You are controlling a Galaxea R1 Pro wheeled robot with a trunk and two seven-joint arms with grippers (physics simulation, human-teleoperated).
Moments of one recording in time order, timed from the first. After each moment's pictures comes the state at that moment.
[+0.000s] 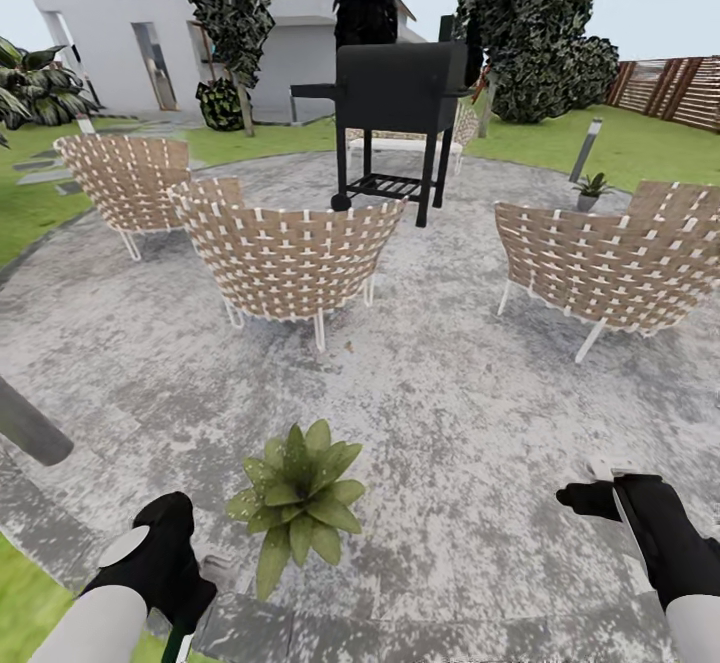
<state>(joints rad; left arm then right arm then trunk) -0.59 0.04 0.25 -0.71 -1.39 1.00 -1.30 -0.55 -0.26 -0.29 -0.95 0.27 0.79 0.29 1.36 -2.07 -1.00</state>
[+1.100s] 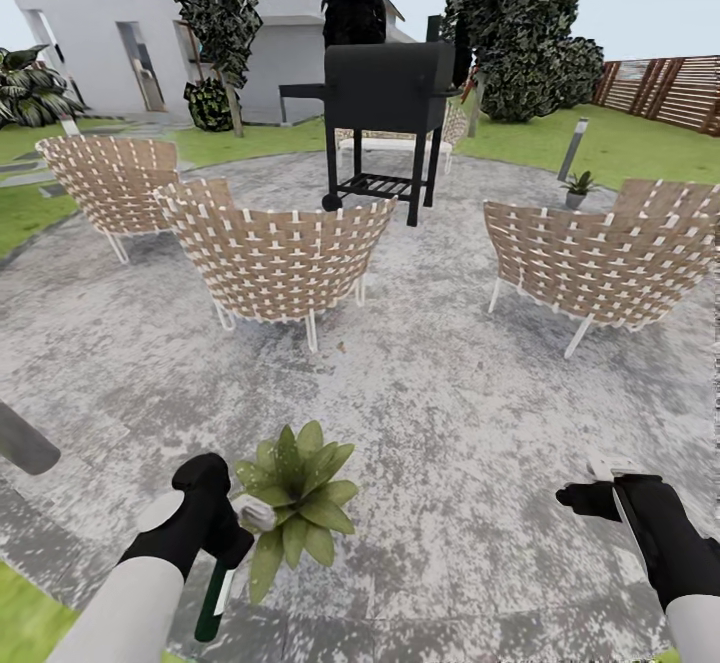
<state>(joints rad) -0.64 -0.05 0.15 -0.85 -1.40 1.00 -1.31 -0.55 -0.26 -0.29 -0.95 0.27 0.79 0.29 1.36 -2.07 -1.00</state>
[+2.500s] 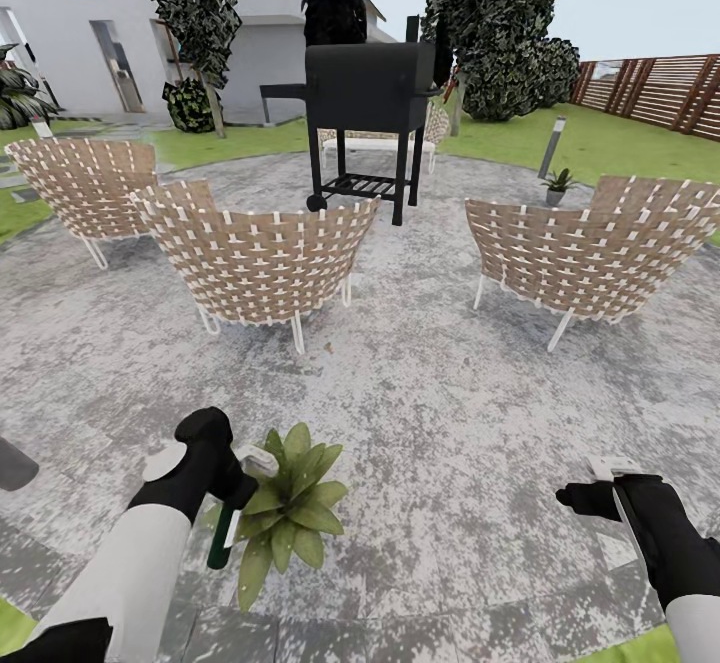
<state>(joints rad) -0.78 -0.04 0.16 -0.85 -1.40 1.00 -1.30 -0.55 -0.26 -0.29 -0.95 0.27 0.79 0.29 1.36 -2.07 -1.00</state>
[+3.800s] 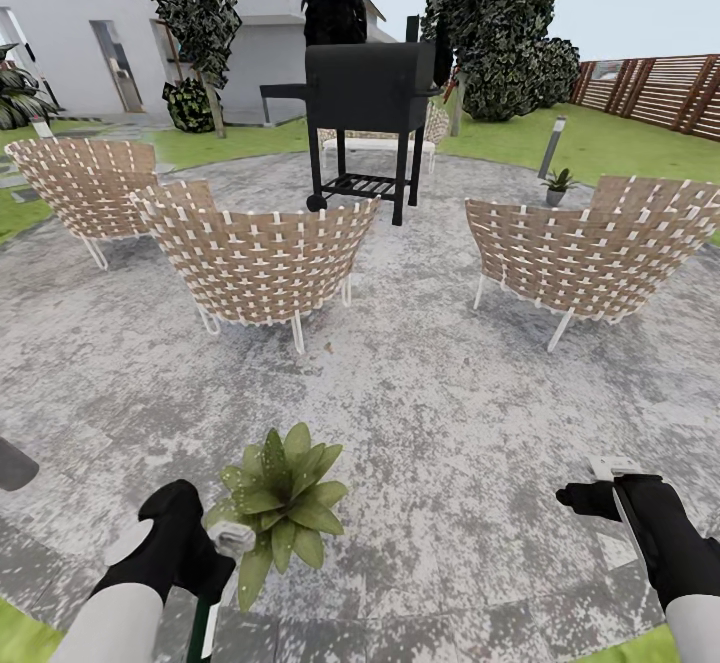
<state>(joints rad) -0.58 -0.04 0.36 -0.84 -1.40 1.00 -1.30 -0.55 -0.26 -0.29 -0.95 0.27 0.79 0.29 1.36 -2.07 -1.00</state>
